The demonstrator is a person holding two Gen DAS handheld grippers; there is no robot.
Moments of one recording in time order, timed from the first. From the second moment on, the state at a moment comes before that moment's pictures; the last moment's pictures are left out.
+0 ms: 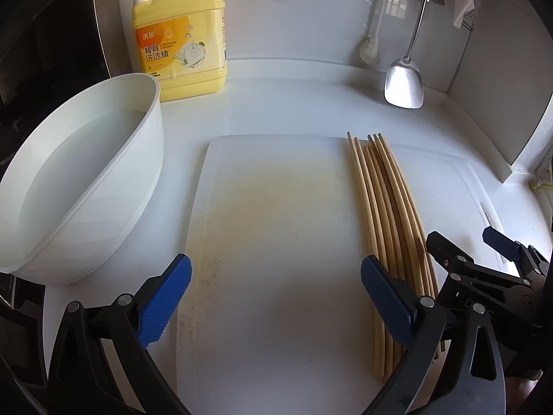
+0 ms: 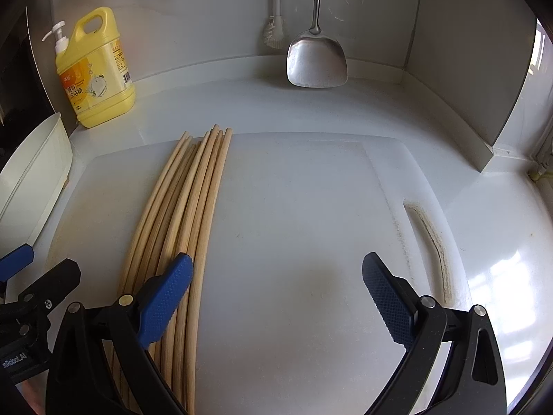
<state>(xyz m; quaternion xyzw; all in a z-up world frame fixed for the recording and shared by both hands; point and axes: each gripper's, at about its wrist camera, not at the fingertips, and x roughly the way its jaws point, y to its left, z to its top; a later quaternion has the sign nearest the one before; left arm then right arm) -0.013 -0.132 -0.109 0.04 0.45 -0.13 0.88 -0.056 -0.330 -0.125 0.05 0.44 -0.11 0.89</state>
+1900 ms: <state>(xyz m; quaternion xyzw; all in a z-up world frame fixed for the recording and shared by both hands) 0.014 -0.174 -0.133 0.06 0.47 -0.12 0.87 -0.044 -0.345 -0.131 0.02 0.44 -0.11 0.89</state>
